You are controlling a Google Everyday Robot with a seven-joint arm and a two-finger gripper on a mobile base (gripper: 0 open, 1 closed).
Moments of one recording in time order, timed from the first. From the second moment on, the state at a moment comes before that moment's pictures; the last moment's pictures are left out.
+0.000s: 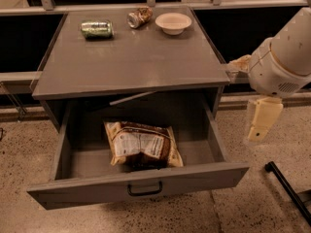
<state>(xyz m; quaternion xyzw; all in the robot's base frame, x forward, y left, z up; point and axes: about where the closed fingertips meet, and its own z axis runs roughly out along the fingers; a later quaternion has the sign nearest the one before) 0.469 -0.188 0.910 -0.70 0.69 -0.04 0.19</state>
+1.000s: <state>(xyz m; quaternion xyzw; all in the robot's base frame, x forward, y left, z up) 0.507 -0.097 0.845 -0.73 0.65 0.03 0.20</state>
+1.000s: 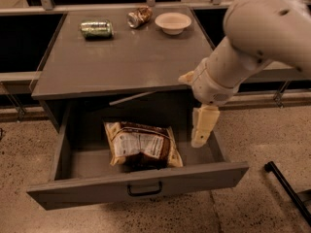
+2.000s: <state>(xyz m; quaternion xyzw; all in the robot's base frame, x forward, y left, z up) 0.542 0.002 0.728 -0.73 0.63 0.15 0.20</state>
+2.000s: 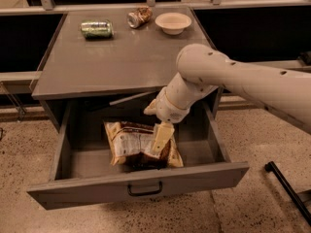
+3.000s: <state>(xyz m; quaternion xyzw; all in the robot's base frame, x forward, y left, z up) 0.559 0.037 0.679 -0.71 0.63 0.20 0.24</state>
